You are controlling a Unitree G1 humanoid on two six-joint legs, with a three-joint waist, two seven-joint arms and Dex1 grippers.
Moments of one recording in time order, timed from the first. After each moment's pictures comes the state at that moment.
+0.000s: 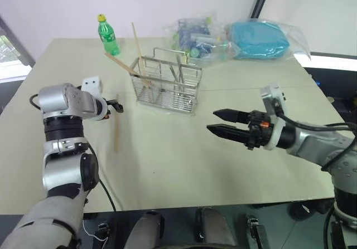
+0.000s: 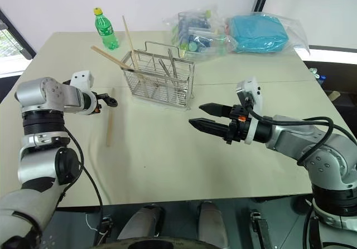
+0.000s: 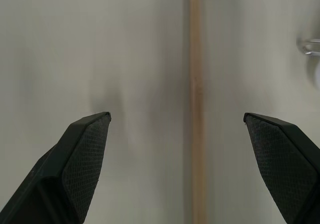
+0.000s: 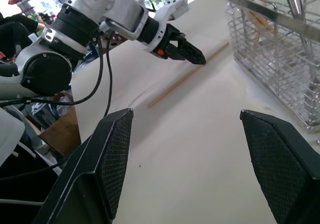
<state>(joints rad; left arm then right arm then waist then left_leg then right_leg) -0.96 0.43 0.29 0.49 -0.25 1.41 -0.04 -0.30 -0.78 -0.20 -0.50 1.17 0.97 0.60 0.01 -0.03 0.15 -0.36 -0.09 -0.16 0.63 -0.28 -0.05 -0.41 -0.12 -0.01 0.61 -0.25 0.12</state>
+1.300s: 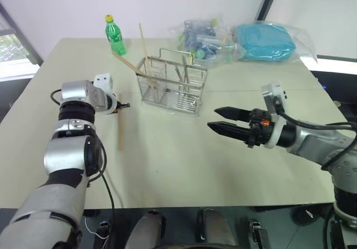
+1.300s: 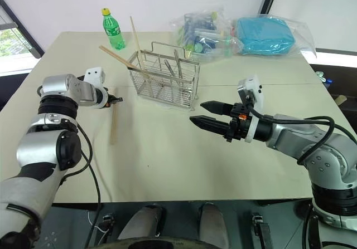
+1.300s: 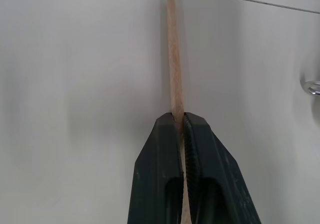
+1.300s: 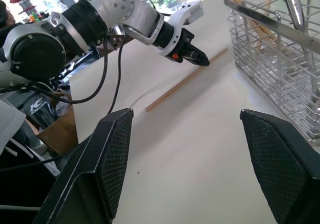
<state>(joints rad) -1.15 0.43 0.22 0.97 -0.19 1.08 -0.14 -0.33 -0.76 -0.19 -0.48 1.15 0.96 0.59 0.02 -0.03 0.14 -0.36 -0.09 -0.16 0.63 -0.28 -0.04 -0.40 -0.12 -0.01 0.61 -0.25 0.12</state>
